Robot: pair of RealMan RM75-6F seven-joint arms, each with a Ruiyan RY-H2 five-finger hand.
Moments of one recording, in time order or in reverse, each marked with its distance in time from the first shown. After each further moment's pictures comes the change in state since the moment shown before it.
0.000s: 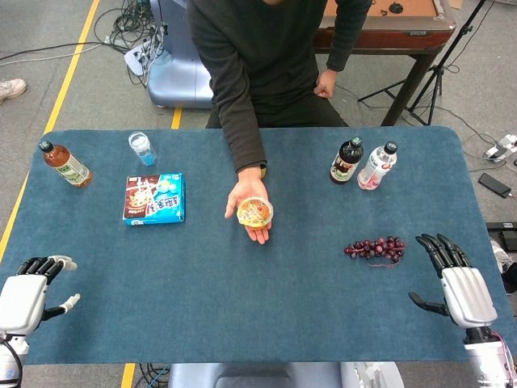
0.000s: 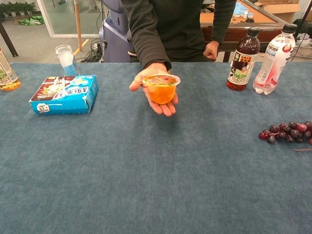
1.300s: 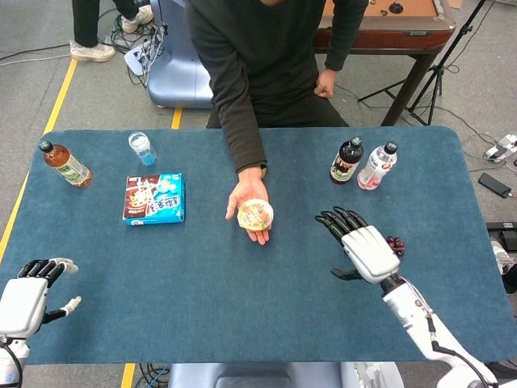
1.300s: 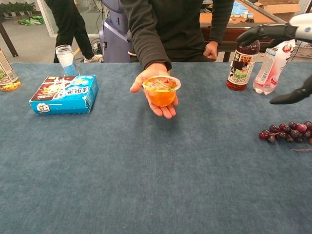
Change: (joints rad) left arm 0.012 0.003 0.010 -0.011 0.015 0.016 0.003; right arm 0.393 -0.068 0.177 -0.155 0.201 -0.427 -0.259
